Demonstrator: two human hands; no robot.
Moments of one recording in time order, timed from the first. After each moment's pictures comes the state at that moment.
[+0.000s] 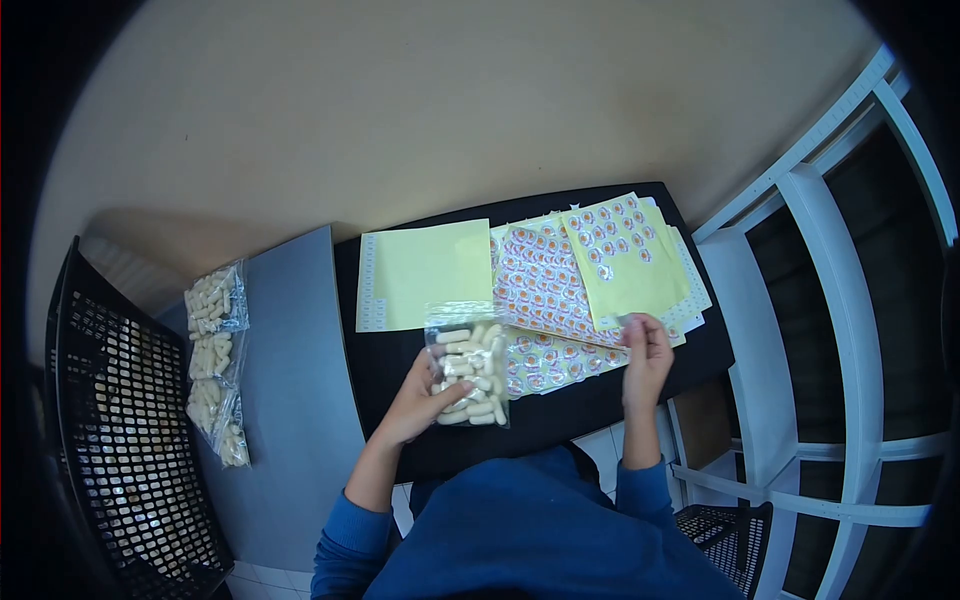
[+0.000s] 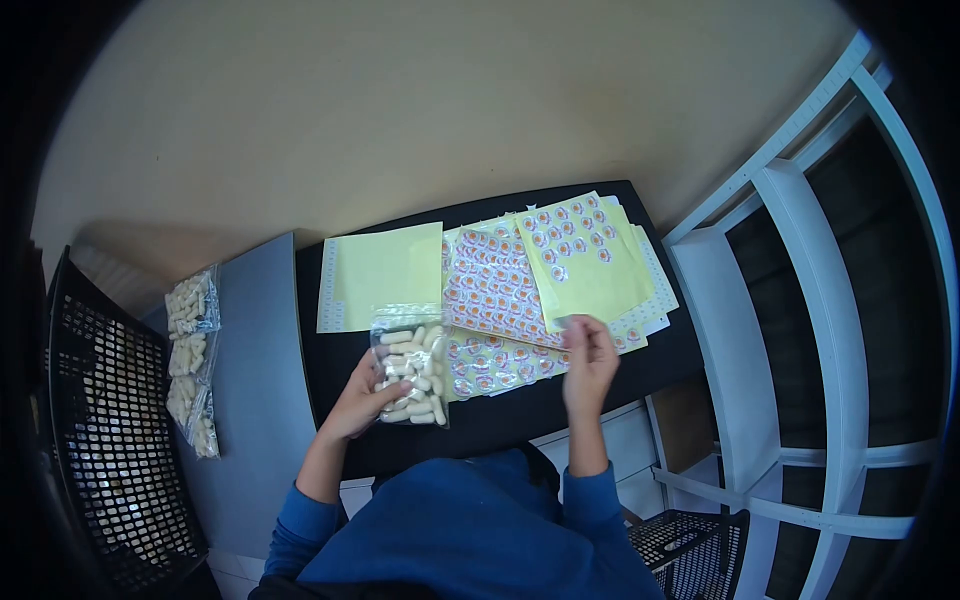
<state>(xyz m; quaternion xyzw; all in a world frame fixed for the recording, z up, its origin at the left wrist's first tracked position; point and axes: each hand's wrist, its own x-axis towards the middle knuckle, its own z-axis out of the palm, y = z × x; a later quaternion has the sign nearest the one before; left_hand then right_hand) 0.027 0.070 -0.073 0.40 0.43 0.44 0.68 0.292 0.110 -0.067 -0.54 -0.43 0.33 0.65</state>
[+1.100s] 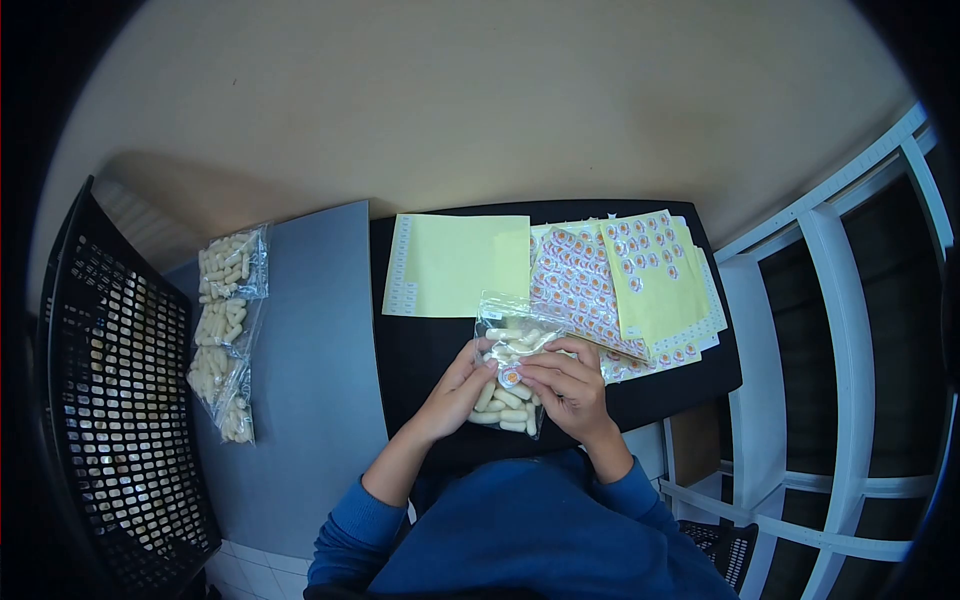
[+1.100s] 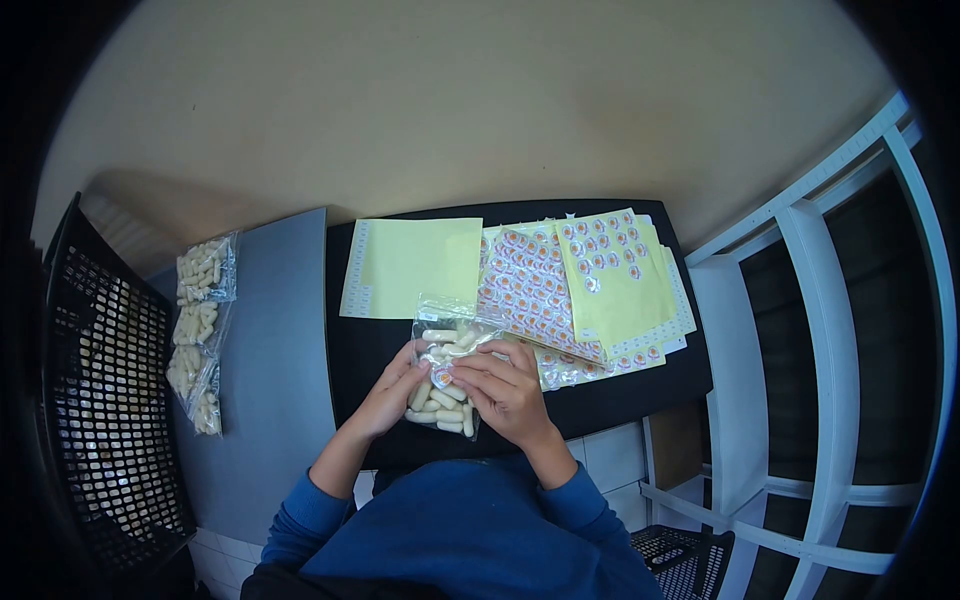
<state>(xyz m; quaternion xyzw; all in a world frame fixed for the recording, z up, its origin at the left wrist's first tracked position) 0.029 0.067 -0.067 0.41 0.39 0.46 0.69 0.202 0.094 -0.047 -0.34 -0.82 0.16 0.43</state>
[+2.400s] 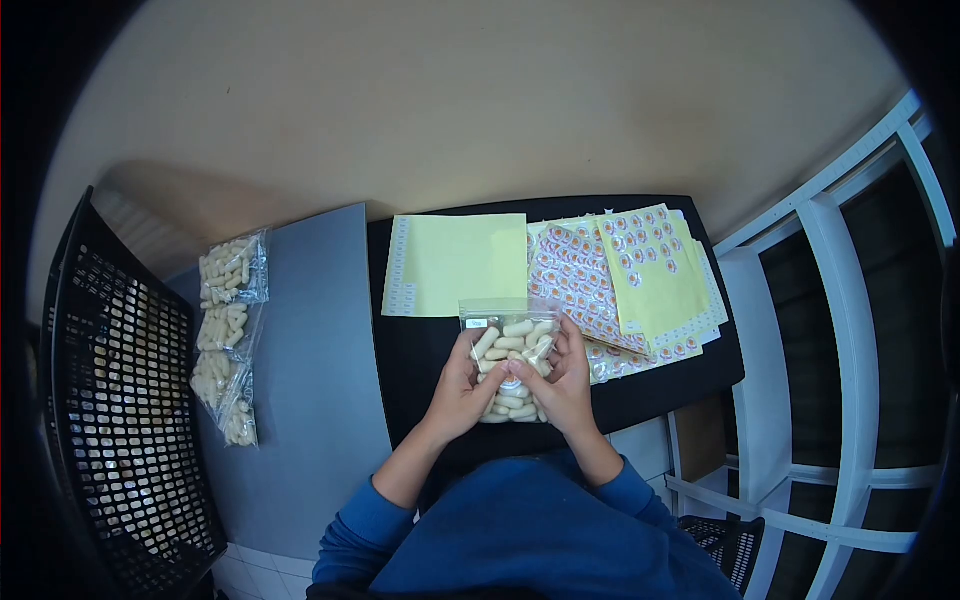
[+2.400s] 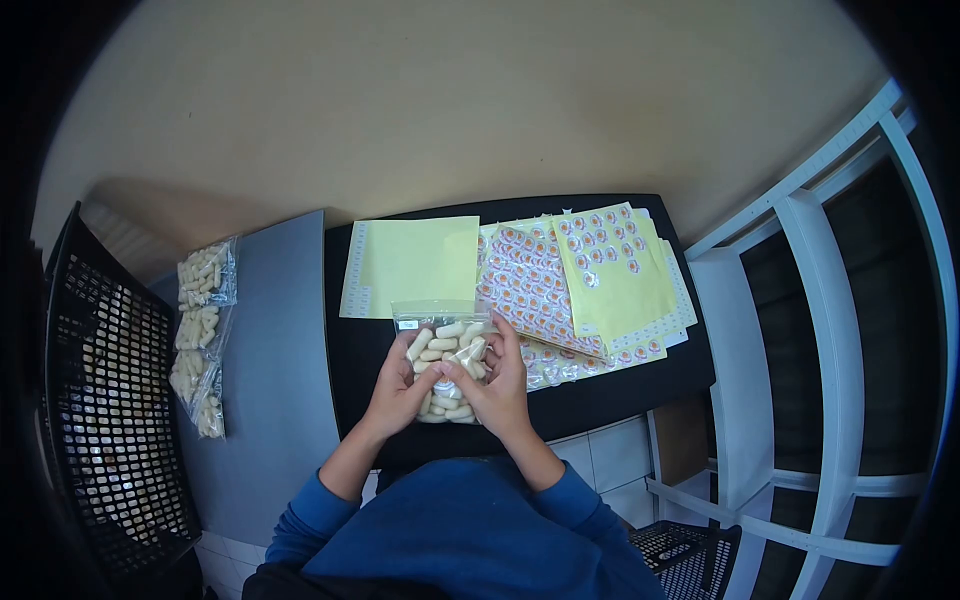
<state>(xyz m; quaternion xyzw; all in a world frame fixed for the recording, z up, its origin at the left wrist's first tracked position) 0.043 0.067 -0.066 0.41 0.40 0.52 0.64 0.177 0.087 -0.069 -0.40 -0.48 0.57 0.54</state>
